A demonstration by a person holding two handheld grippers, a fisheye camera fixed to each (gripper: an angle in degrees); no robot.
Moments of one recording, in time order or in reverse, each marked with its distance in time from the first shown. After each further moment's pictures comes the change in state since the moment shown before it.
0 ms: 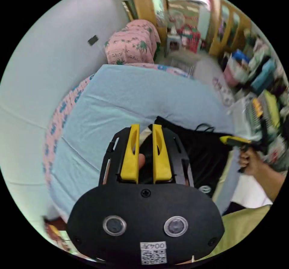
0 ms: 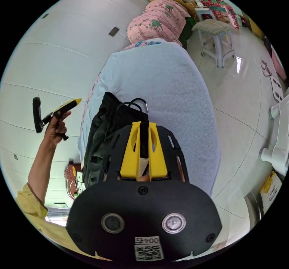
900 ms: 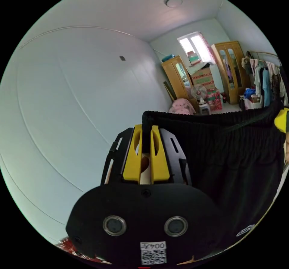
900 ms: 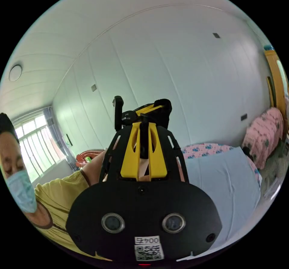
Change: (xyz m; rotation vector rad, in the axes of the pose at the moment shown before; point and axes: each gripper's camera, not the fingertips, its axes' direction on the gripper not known) left arm -0.100 0.218 -0.590 0.644 -0.531 0.137; right arm -0.469 0.514 -0.202 0.346 -0.518 -0.913
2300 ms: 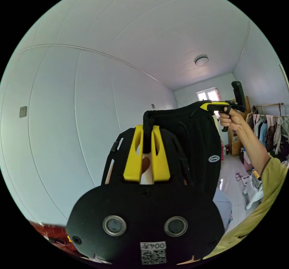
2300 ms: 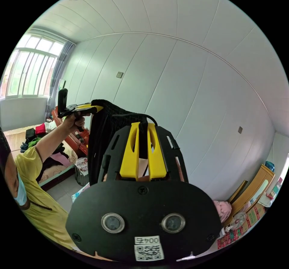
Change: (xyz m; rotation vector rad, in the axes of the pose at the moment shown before) left arm -0.380 0.069 -0.446 0.437 -0.134 -0.272; right arm -0.493 0.070 -0.023 0.019 0.185 -0.746
